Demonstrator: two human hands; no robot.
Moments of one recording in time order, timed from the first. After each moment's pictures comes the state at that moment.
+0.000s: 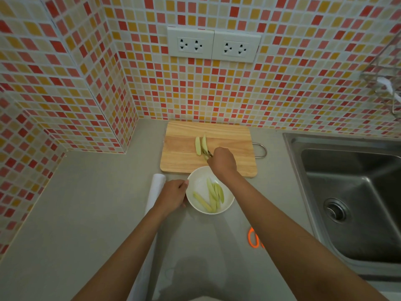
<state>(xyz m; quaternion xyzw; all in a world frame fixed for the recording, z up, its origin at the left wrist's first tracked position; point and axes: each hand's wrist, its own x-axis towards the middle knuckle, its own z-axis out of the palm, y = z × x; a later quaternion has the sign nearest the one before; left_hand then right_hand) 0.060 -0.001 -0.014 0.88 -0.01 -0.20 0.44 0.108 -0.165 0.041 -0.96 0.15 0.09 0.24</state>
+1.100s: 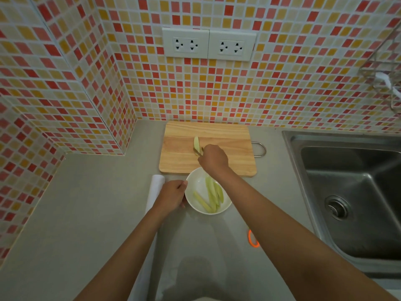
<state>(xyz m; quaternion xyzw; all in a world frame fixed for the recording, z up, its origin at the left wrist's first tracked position) 0.060 0.000 -0.013 0.88 0.00 -0.21 0.43 0.119 -0.148 0.045 -0.96 0.13 0.10 0.23</state>
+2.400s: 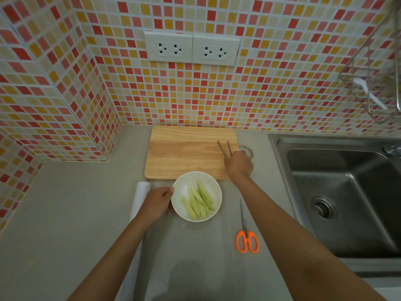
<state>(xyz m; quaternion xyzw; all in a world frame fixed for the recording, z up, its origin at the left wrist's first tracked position) 0.066 0.002 -0.027 0.87 0.00 -0.21 0.45 0.117 -0.249 0.008 -0.94 0.31 0.03 0.16</state>
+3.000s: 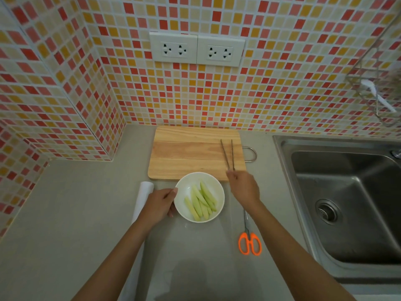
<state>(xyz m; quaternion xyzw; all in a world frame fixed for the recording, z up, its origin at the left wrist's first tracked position) 0.059 0.005 -0.026 0.86 0.00 -0.19 0.48 0.052 -0.244 0.007 -0.92 0.24 0.03 0.32</state>
